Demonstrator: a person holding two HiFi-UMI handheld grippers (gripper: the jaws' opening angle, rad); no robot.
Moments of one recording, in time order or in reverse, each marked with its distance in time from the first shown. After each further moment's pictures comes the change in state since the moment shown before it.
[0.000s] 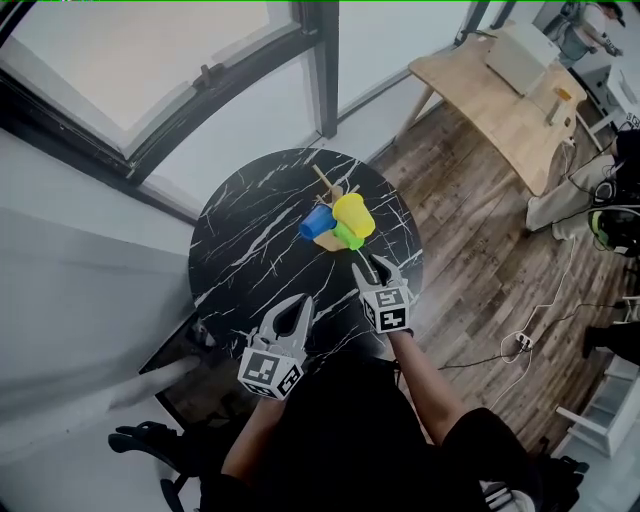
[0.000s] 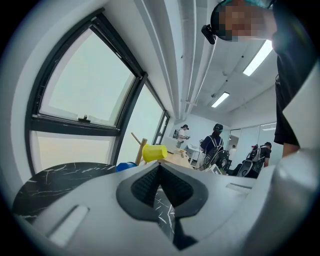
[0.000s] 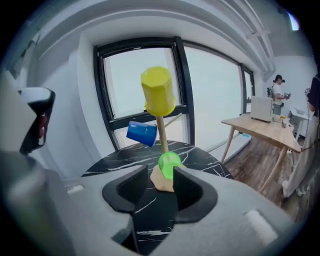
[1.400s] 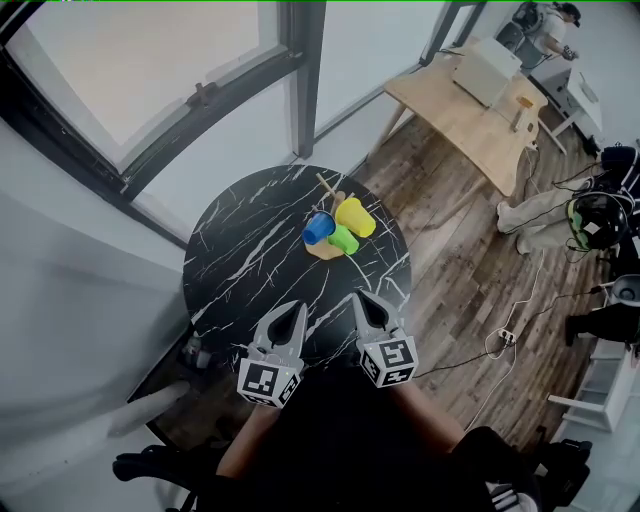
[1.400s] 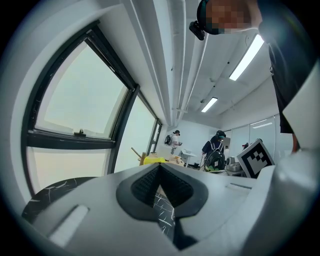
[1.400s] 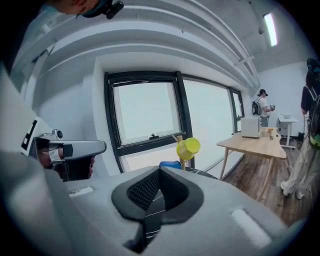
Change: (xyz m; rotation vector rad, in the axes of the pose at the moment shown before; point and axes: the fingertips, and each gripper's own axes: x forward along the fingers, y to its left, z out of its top) left arm -0.051 0.012 0.034 0.081 -0.098 -0.085; right arm -0.123 0.106 0.073 0.039 -0.274 -0.075
